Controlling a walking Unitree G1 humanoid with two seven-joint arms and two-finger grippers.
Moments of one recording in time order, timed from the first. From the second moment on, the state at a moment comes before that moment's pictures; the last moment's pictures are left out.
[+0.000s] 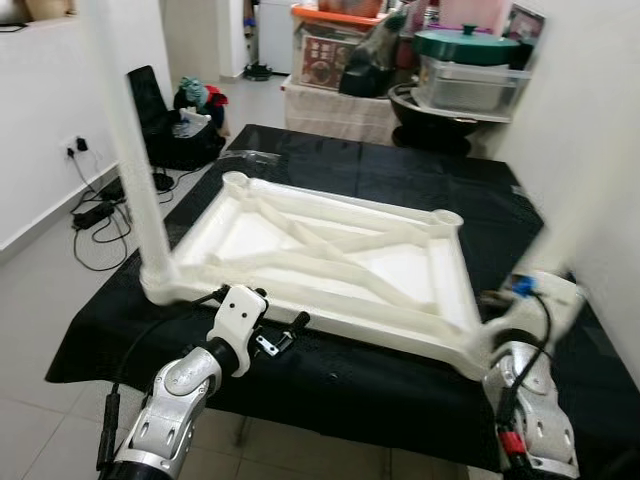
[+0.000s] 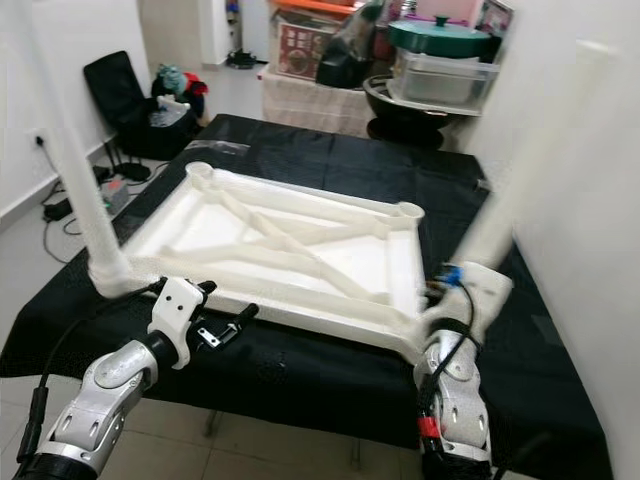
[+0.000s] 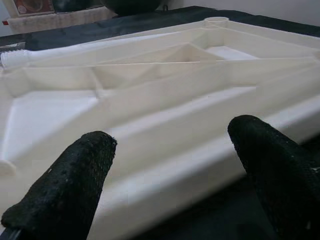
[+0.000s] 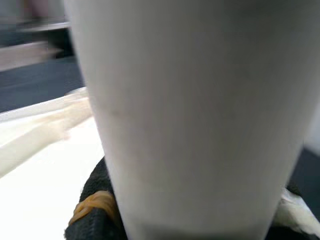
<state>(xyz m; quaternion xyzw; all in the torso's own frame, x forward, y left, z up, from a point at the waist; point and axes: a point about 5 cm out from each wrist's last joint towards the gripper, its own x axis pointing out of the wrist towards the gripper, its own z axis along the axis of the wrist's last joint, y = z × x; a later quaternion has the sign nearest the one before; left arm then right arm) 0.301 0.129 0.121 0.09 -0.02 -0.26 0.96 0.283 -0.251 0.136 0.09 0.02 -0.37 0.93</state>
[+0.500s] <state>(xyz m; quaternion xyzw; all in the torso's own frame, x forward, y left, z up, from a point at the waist) 0.301 0.127 0.121 0.10 -0.02 -0.27 0.96 0.295 -0.200 0.130 0.17 0.03 -0.04 0.98</state>
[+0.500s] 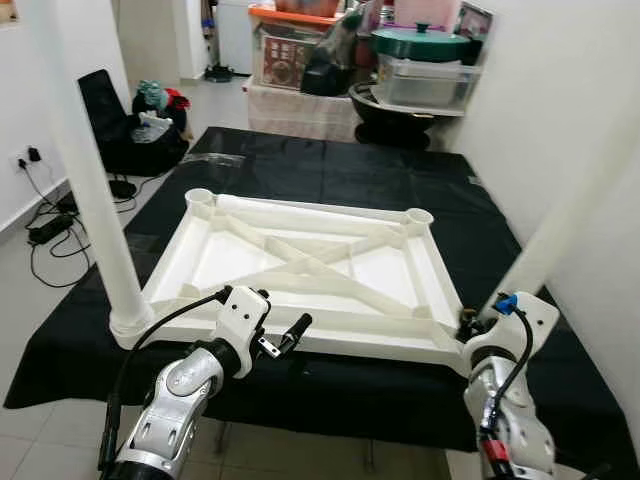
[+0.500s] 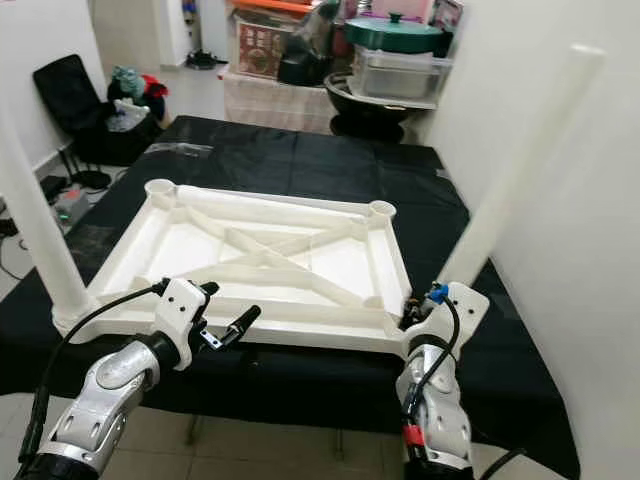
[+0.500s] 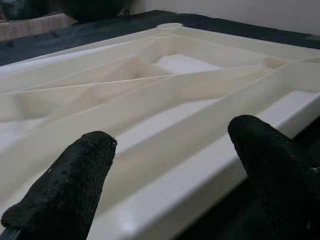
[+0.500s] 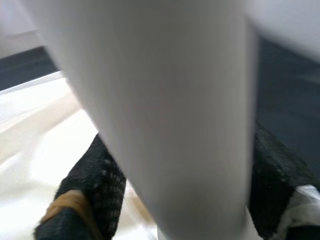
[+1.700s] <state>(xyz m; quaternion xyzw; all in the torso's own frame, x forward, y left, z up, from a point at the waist) 0.302 0.127 0.118 0.09 -0.02 -0.27 0.96 0.317 -0.176 0.146 0.11 0.02 -0.02 0.99</state>
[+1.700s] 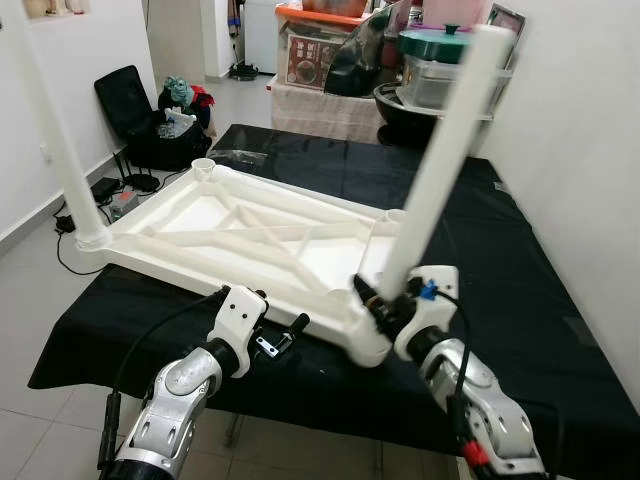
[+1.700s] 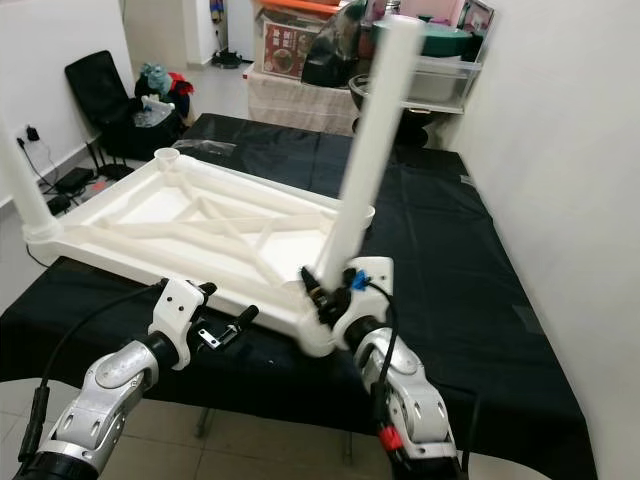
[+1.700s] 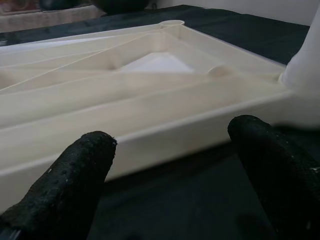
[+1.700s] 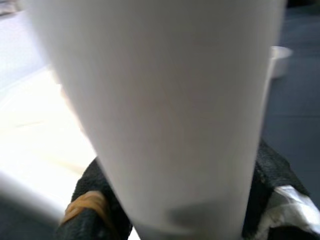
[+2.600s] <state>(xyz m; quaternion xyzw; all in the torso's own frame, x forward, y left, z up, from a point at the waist) 0.301 0.125 0.116 0.09 -0.01 -0.27 0.96 0.300 -0.188 0.158 0.15 -0.02 0.08 0.98</state>
